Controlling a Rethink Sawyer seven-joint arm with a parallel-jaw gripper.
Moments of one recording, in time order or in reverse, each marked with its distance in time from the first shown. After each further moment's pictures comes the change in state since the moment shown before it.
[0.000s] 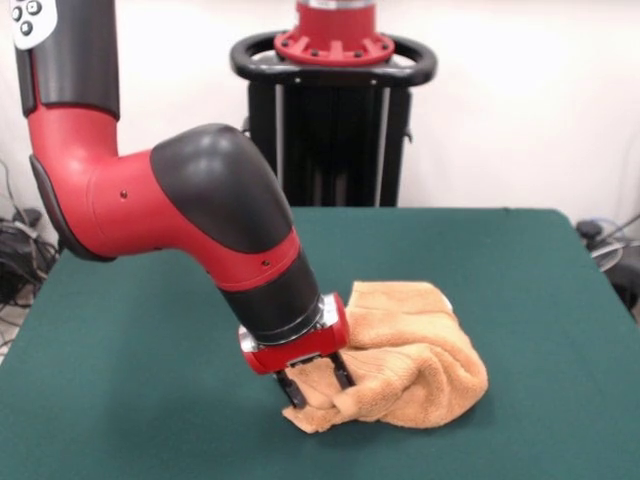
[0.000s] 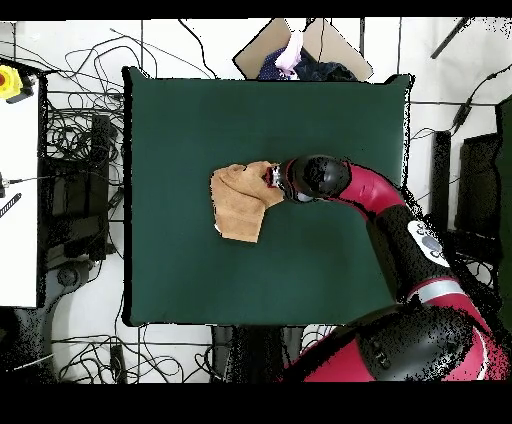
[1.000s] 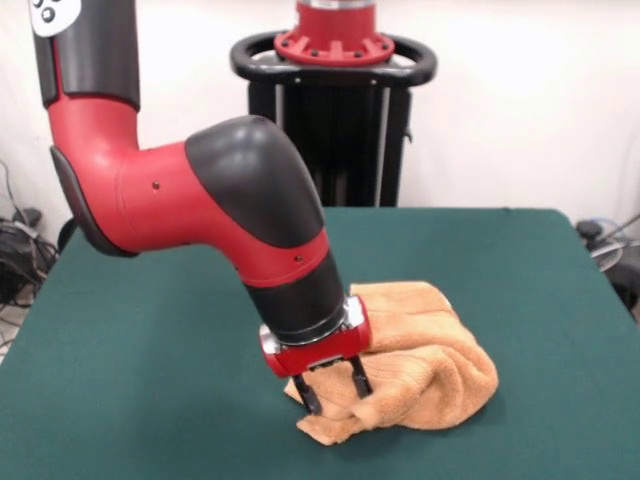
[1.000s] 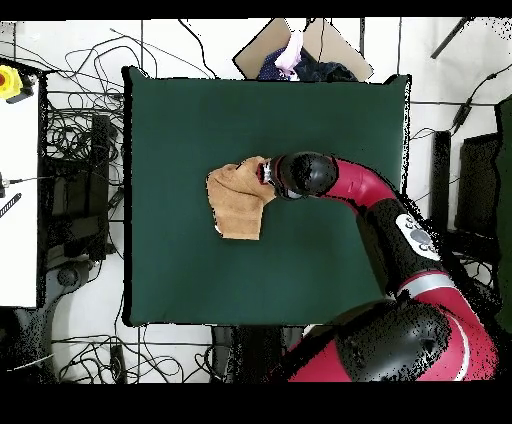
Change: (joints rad) arm 0.062 -0.027 -0.029 0.002 0.000 -0.058 0.000
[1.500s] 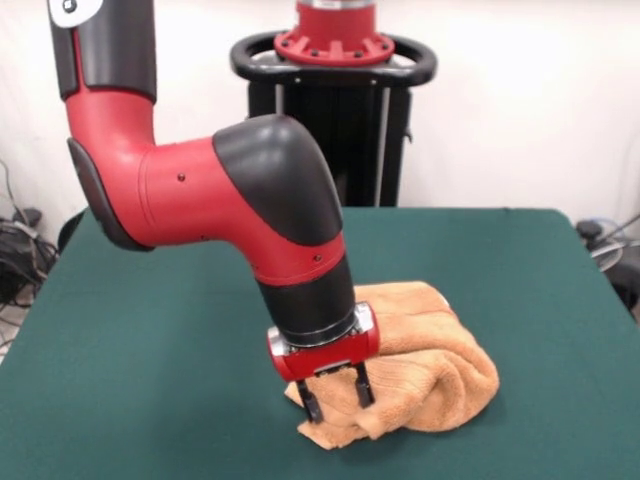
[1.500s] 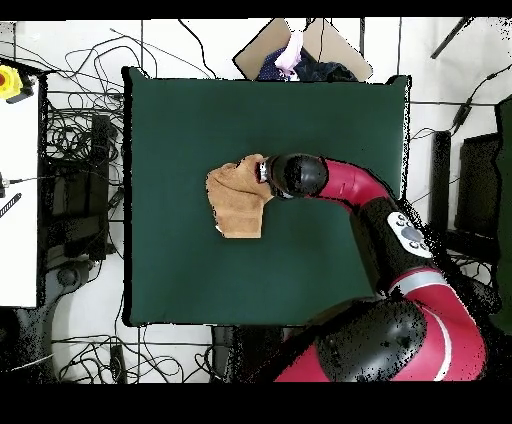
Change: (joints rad) arm 0.052 -0.022 -0.052 0.006 -0.001 -0.068 0.000
